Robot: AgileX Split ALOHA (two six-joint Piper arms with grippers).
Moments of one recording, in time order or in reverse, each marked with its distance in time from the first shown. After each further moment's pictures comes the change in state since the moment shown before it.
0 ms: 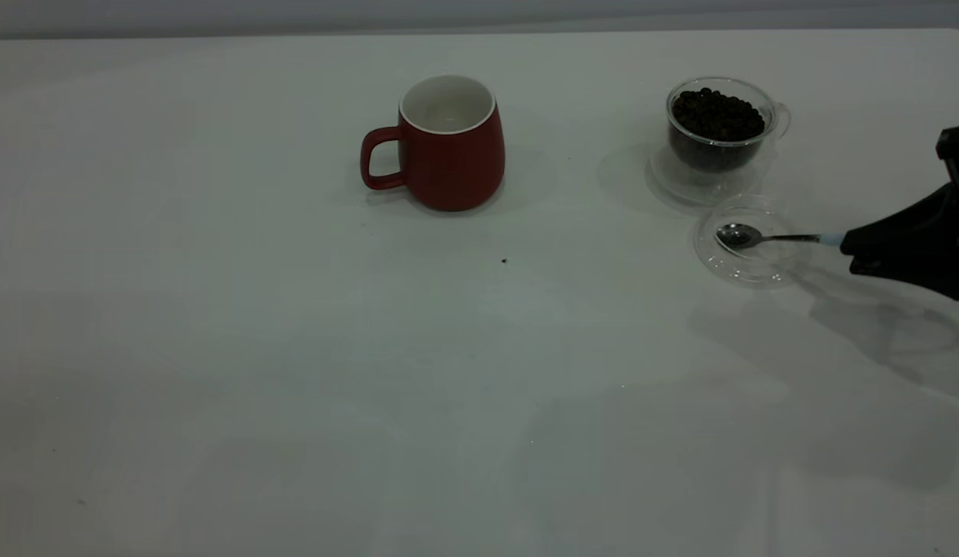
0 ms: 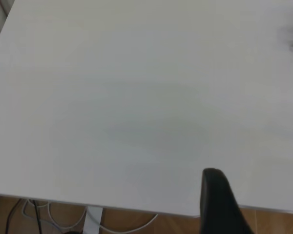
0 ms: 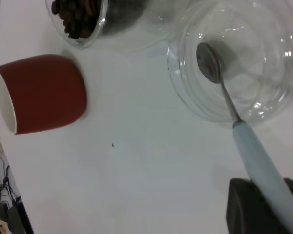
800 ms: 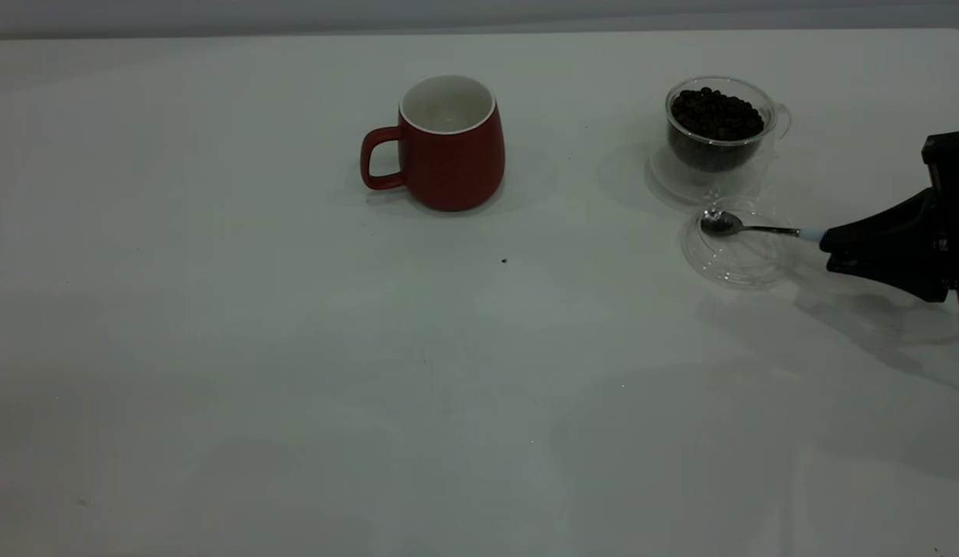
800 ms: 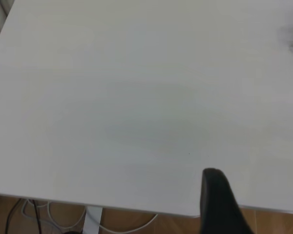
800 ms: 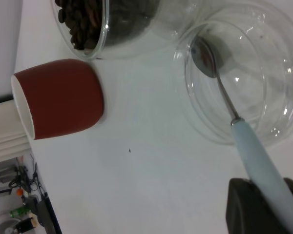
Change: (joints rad) left arm 0.000 0.000 0.000 0.000 0.000 -0.001; right arm 0.000 0.106 -0.071 0.001 0.084 0.009
